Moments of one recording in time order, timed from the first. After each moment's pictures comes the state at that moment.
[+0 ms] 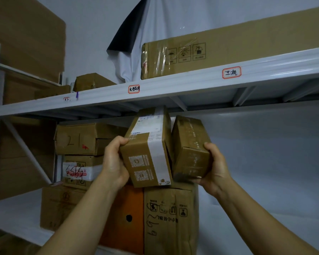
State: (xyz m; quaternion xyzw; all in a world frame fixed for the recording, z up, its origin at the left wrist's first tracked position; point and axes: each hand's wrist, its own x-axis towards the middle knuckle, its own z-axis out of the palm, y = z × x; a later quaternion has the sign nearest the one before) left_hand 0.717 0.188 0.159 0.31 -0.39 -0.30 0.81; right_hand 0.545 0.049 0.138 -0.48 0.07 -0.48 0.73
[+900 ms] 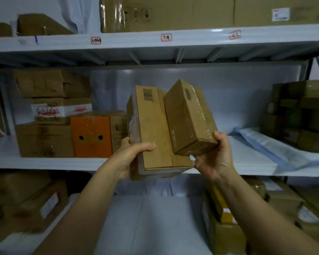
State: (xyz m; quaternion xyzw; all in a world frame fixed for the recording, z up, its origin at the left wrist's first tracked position) left_hand 0.550 0.314 0.034 0.55 -0.40 -0.42 0.60; right_hand 0.343 0.241 0.013 -0.41 0.07 -0.52 0.75
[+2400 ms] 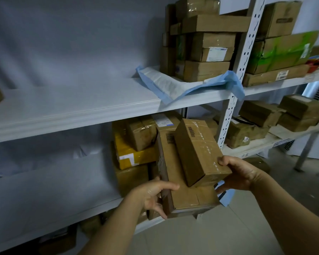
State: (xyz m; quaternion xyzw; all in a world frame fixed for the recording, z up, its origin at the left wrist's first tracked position) left_hand 0.196 0.214 -0.219 0.50 -0.38 -0.76 0.15; right_hand -0.069 0.252 -0.177 -0.37 0.51 -0.39 0.68
